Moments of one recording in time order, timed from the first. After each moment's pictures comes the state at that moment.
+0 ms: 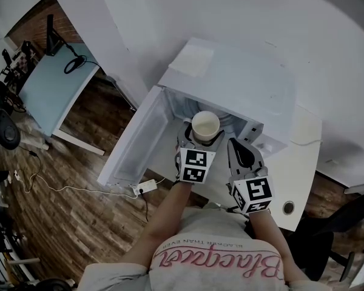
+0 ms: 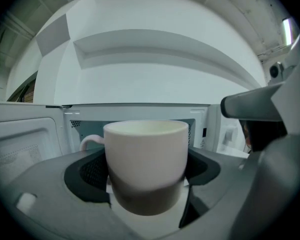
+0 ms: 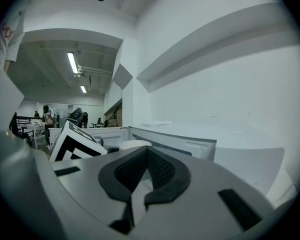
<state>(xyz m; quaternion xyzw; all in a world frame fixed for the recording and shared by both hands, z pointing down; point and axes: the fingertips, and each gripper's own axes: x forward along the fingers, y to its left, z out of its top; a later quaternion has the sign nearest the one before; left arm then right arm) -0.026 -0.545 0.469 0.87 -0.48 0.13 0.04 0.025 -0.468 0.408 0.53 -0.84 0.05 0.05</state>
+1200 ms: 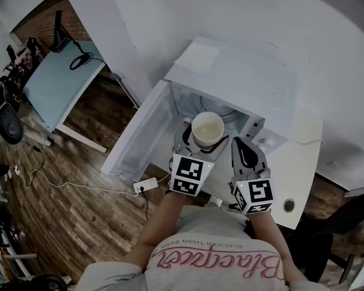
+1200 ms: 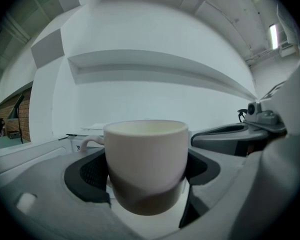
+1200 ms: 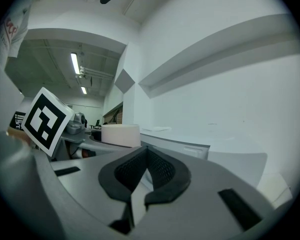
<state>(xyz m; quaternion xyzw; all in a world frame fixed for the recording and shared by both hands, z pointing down) -0.031 -0.483 0.400 0.89 -0.44 0.10 0.00 0.025 -0.442 0.394 0.54 -0.84 0.02 0.03</state>
